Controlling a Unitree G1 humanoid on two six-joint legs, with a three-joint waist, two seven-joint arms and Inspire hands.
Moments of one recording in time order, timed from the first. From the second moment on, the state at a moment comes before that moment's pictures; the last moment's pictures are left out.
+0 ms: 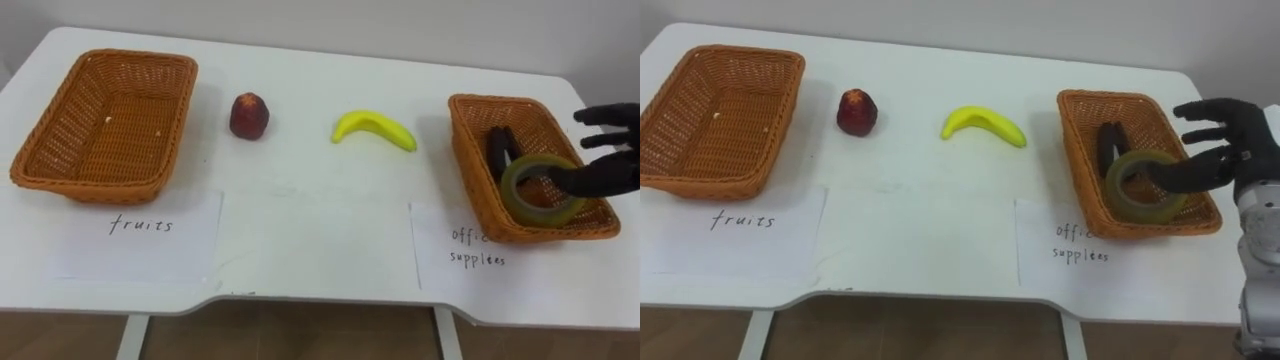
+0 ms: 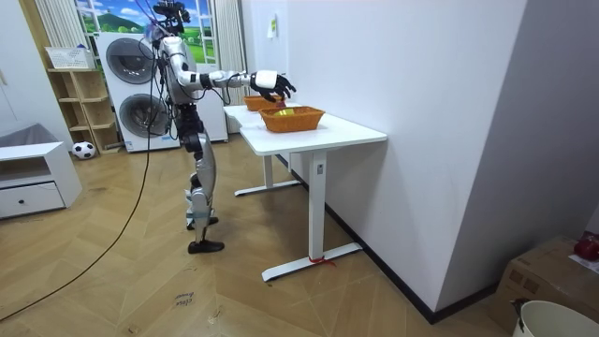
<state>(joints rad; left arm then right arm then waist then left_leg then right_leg) 0.28 0.23 0.23 0.96 0.05 0.08 0.11 -0.13 -0.53 -0.30 0.22 -0.20 0.16 0.07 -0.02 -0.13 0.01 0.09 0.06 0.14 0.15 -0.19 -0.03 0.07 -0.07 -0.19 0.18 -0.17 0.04</state>
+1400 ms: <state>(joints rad) 0.27 0.22 0.23 0.96 0.03 0.08 0.11 -0.15 -0.53 -0.30 -0.01 0.00 0.17 0.06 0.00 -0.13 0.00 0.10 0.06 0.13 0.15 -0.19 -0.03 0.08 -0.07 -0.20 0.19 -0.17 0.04</state>
